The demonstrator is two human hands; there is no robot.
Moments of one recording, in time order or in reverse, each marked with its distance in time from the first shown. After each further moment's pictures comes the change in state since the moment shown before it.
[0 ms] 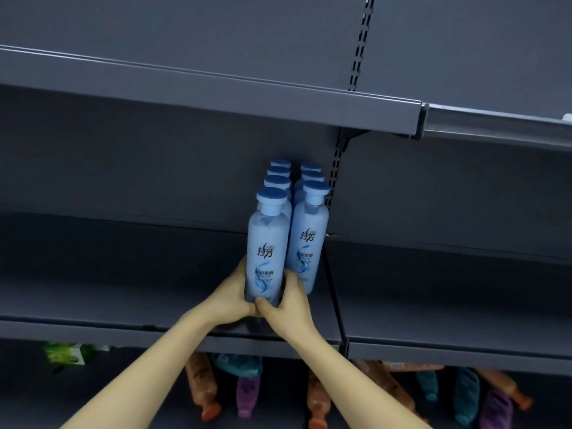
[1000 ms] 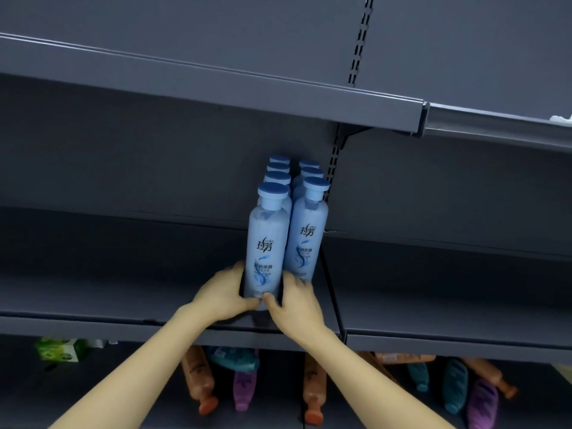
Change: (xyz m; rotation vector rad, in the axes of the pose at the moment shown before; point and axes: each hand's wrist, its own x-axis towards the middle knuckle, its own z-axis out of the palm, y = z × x) left_hand -0.011 0.001 -0.009 0.392 0.032 -0.134; right_hand -0.010 -0.007 -0.015 -0.445 -0.095 -0.044
